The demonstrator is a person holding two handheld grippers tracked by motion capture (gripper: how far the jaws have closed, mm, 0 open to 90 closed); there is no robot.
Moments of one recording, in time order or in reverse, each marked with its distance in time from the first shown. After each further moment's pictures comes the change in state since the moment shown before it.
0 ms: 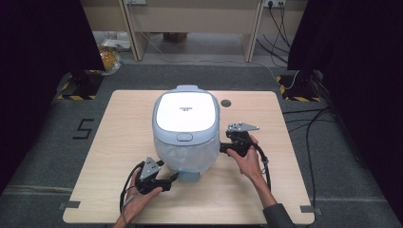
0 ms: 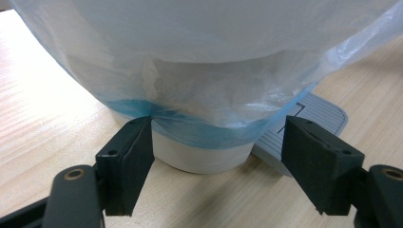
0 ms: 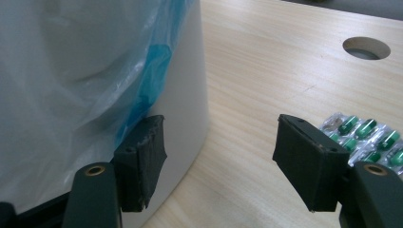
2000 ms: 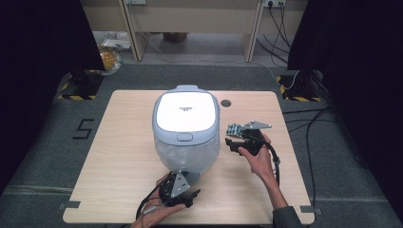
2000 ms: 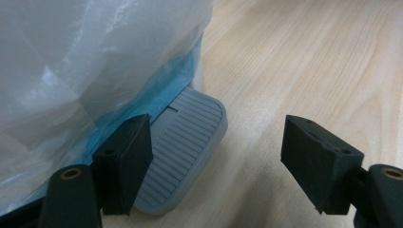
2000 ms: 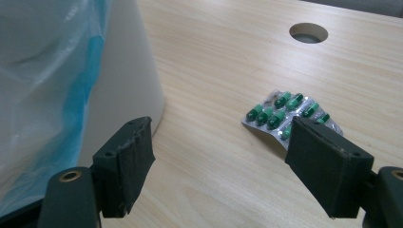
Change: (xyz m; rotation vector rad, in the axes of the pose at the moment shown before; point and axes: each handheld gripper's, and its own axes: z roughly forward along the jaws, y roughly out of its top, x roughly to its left) left arm -0.072 0.000 0.030 0.100 -0.088 0.257; right arm -0.024 -0.002 -0.027 0.043 -0.086 0.034
